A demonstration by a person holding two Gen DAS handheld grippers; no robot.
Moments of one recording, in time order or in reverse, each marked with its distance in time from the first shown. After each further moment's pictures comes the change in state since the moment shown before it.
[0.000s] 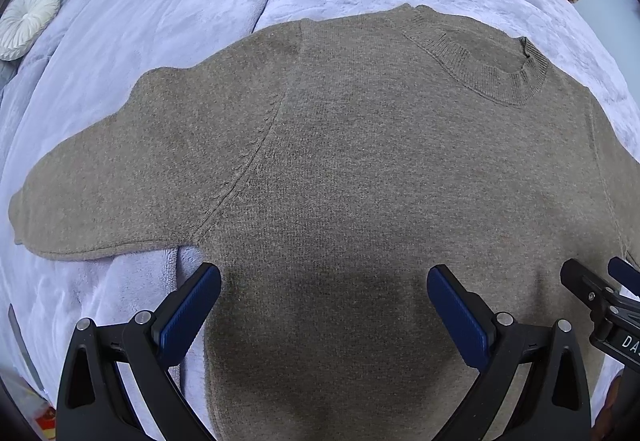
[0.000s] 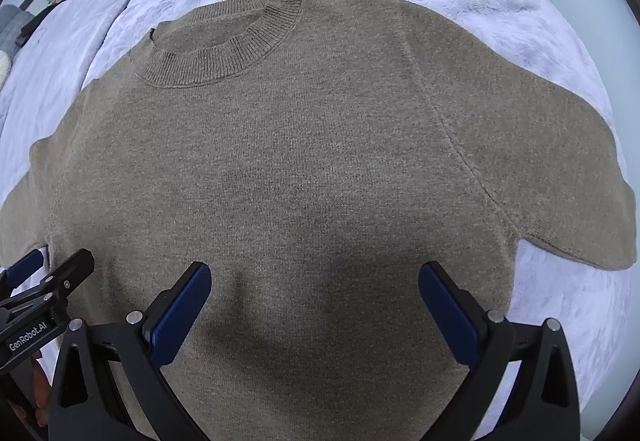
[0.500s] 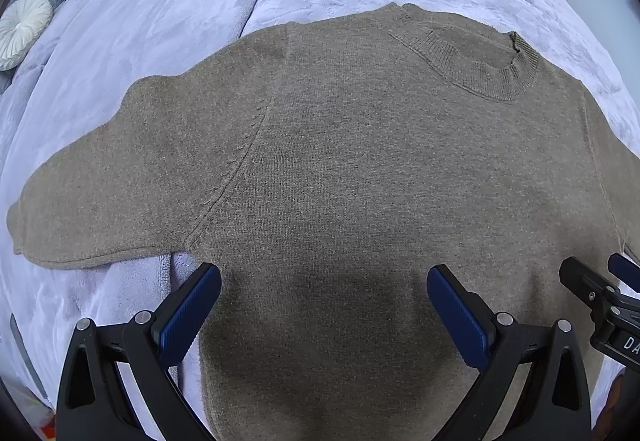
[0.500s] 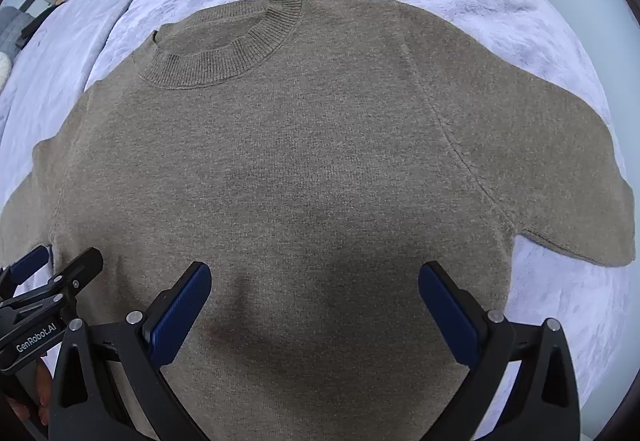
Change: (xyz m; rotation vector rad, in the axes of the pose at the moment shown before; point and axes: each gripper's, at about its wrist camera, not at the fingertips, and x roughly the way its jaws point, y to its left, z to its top) left arm -0.007 -0.008 -0.005 0.033 -0.003 -0.008; right arm -0.003 0.002 0.002 0.011 0.002 0.006
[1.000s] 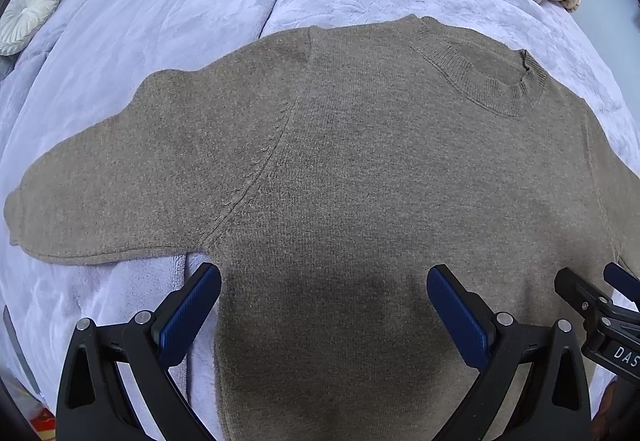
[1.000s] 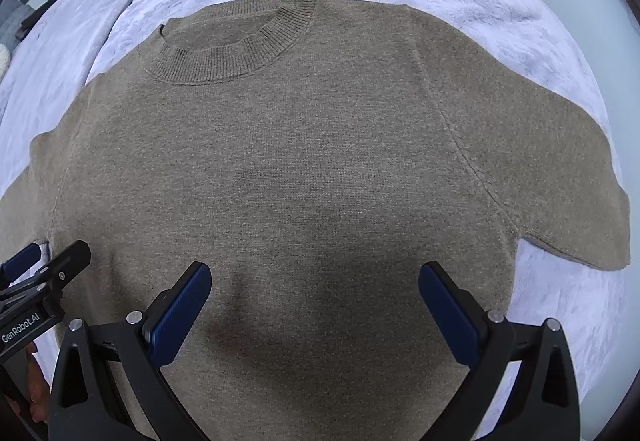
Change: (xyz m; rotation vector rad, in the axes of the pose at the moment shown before) left arm -0.005 0.023 -0.001 -0.035 -0.010 -0.027; right arm -0.001 0.016 0.002 -0.021 -0.002 -0.024
